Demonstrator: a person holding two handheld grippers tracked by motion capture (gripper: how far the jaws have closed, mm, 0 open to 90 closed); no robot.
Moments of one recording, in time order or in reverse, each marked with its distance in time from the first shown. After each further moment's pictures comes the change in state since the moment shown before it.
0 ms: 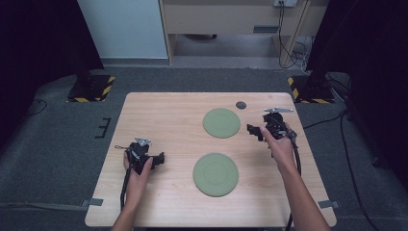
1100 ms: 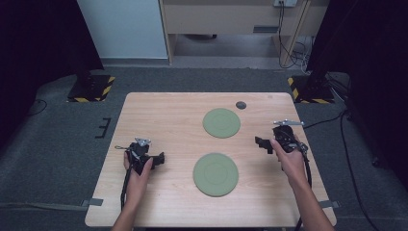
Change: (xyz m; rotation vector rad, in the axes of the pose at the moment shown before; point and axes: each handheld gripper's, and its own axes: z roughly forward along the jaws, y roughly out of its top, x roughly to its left) left arm -0.001 0.000 0.000 0.000 0.004 -0.003; right arm -0.019 -0.041 -0.023 0.032 0.016 -0.010
